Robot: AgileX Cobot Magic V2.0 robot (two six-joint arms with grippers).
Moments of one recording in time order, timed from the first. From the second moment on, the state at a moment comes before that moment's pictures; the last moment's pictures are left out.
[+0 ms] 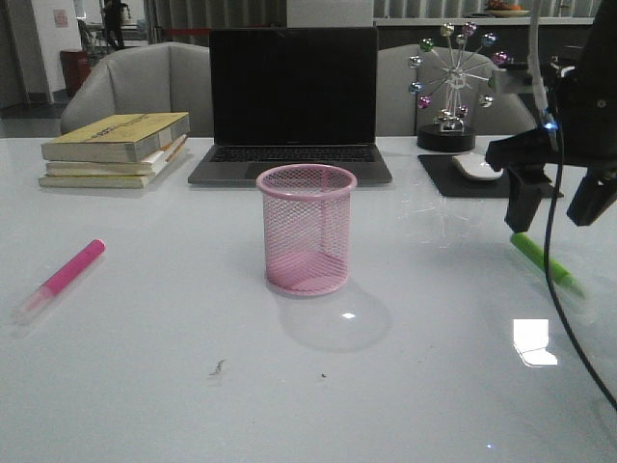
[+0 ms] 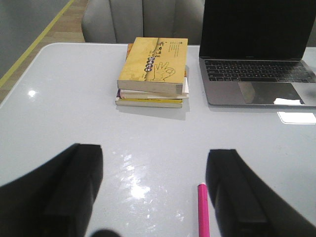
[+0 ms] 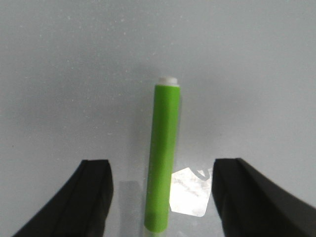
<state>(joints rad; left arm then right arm) -0.03 0.90 -0.70 -0.13 0.20 0.09 0.08 1.93 -1.36 0.04 0.73 -0.03</state>
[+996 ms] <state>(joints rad) -0.03 0.90 -0.70 -0.13 0.20 0.09 0.08 2.03 -1.39 0.04 0.75 -0.03</state>
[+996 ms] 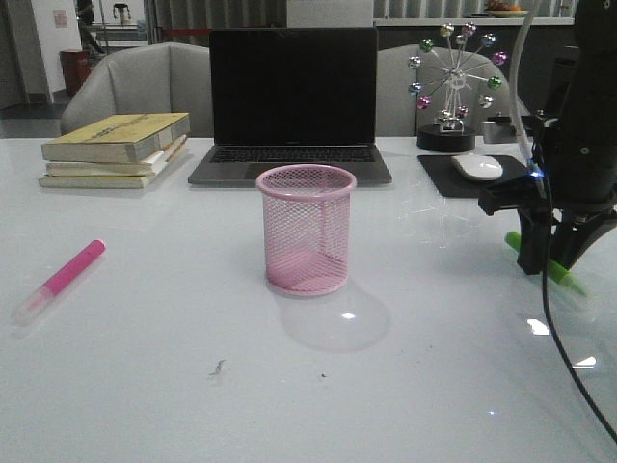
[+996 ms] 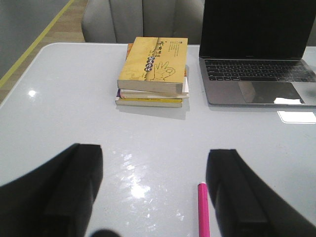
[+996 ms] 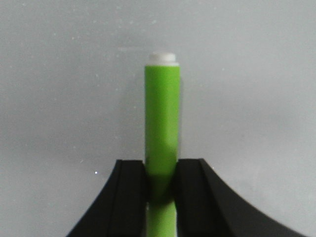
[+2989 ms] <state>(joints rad) -0.03 0.90 -0.70 -0.13 0.19 0.09 0.57 1.80 -1.11 0.10 -0.19 -0.04</state>
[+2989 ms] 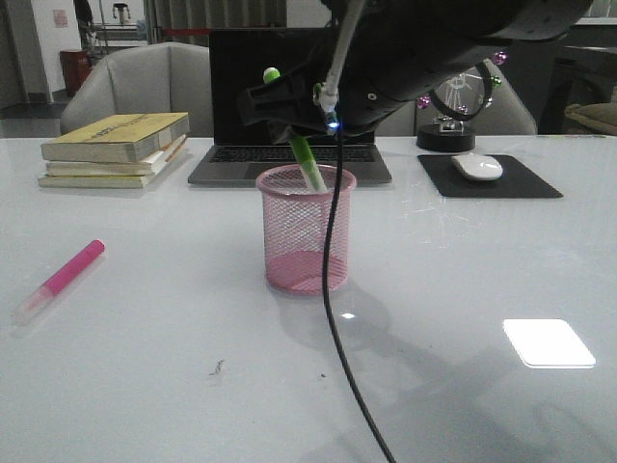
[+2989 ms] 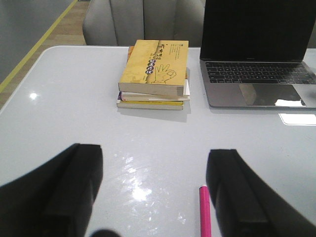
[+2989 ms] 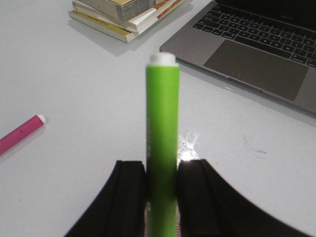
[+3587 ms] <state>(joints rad) -0.03 0.90 -0.70 -0.12 0.19 0.09 0.43 1.57 -1.11 0.10 0.11 -0.04</state>
